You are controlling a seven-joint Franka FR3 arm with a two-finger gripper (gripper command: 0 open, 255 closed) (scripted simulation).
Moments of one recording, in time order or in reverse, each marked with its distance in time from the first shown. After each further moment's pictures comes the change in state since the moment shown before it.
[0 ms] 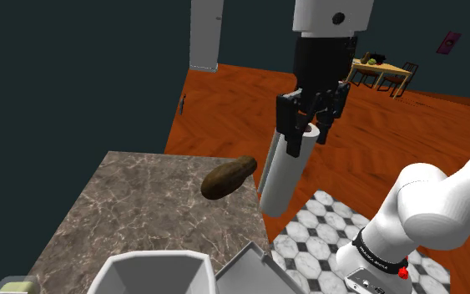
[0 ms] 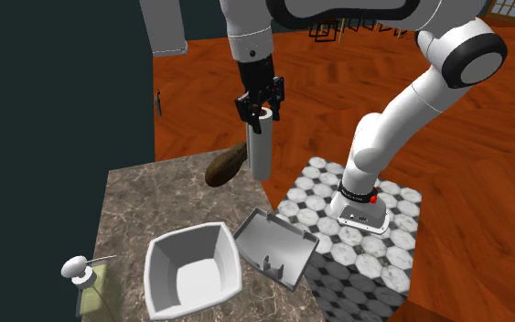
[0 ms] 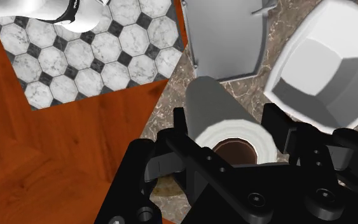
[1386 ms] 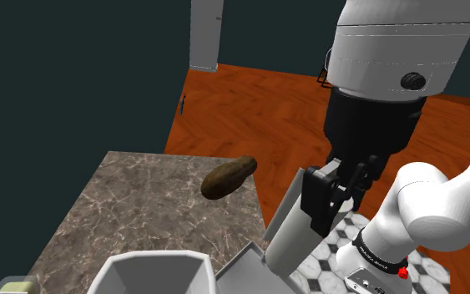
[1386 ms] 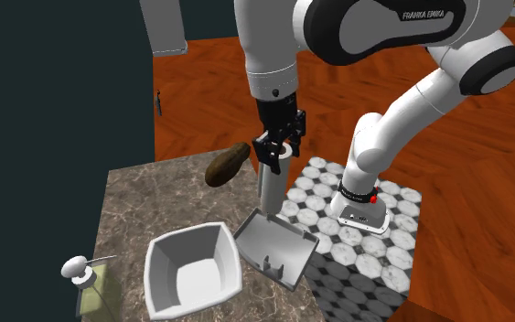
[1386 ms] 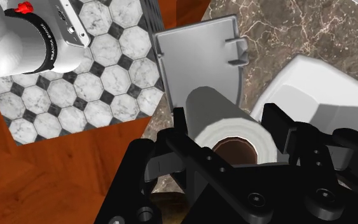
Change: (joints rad) arm 0.068 -0.065 0.163 -0.067 0.137 0.060 0.196
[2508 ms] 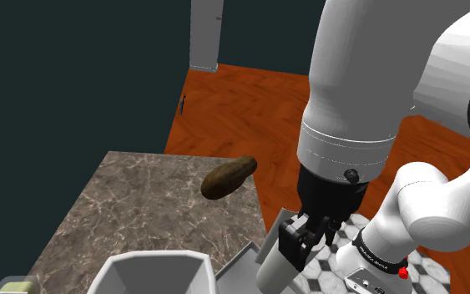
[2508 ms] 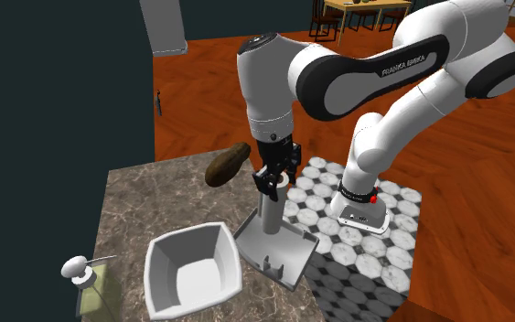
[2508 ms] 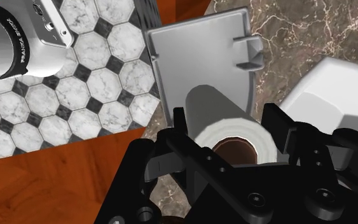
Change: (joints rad) arm 0.017 -0.029 0.055 -0.233 0.043 0.207 -0.038
